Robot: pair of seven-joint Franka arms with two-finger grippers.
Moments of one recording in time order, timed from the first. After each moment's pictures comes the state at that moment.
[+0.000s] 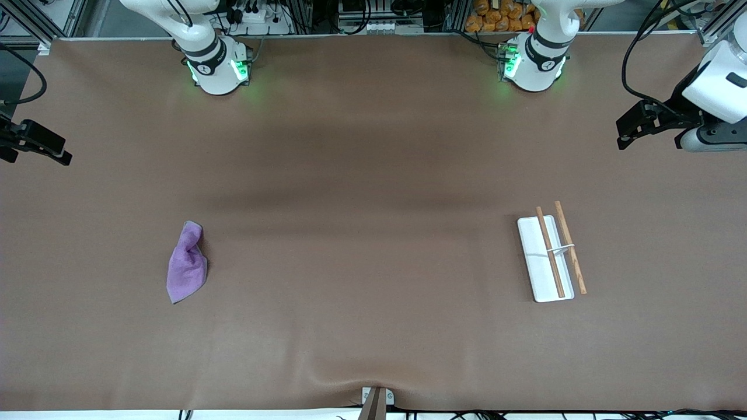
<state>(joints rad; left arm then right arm) 0.03 -0.01 -0.18 -1.50 0.04 1.51 -0.14 -0.02 0.04 -0.04 -1.46 -0.01 1.51 0.01</state>
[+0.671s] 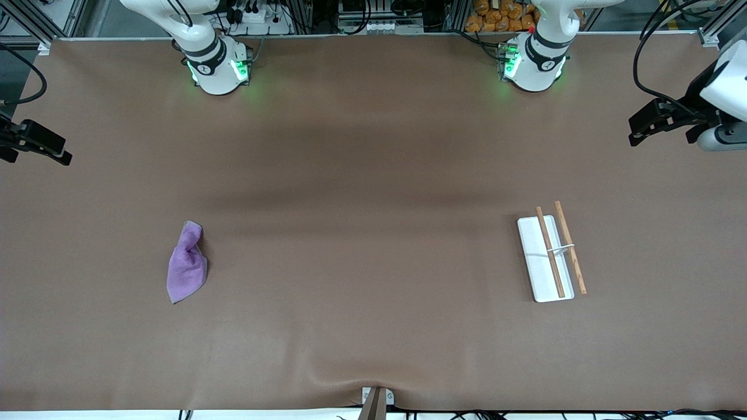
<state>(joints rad) 0.02 -0.01 -0.13 -1.50 0.03 1.47 -0.14 -0.02 0.04 -0.04 -1.46 -0.01 1.51 0.01</state>
